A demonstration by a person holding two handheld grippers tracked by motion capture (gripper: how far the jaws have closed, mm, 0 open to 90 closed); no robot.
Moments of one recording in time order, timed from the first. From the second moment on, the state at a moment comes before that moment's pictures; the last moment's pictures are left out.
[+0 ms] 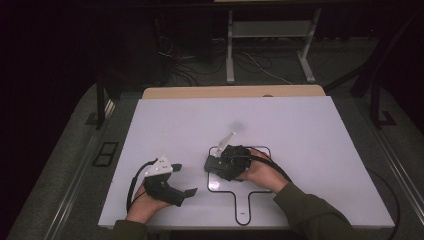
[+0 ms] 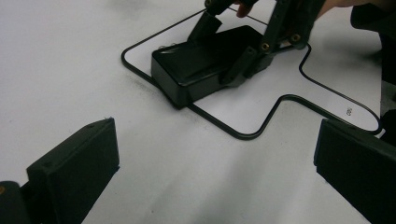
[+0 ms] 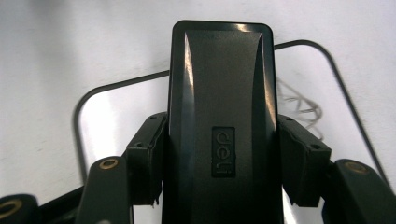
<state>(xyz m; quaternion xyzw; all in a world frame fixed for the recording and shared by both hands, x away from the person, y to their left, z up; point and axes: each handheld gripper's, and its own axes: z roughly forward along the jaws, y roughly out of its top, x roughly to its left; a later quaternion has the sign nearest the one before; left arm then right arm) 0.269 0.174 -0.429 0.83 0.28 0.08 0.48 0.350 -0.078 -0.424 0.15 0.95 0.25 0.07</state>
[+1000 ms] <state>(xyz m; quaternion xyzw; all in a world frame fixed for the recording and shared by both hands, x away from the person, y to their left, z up) 0.270 0.175 -0.430 0.83 0.28 0.08 0.48 0.411 -0.086 -0.424 0.22 0.94 0.23 0.10</state>
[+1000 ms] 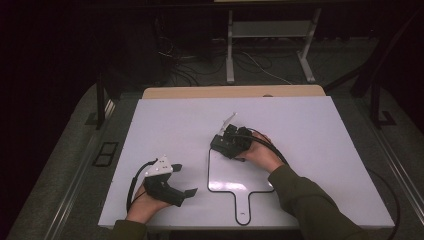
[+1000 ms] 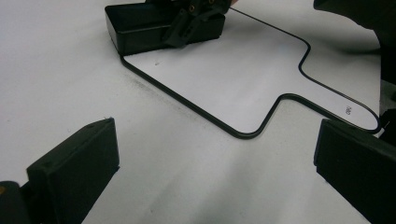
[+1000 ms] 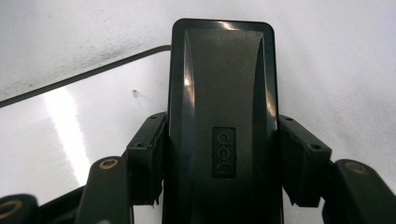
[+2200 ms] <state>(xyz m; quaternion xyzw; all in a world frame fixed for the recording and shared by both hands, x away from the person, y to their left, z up) 0.269 0.174 -0.430 0.83 0.28 0.07 0.48 0.392 -0.062 -0.421 0.19 0.95 0.21 0.09</state>
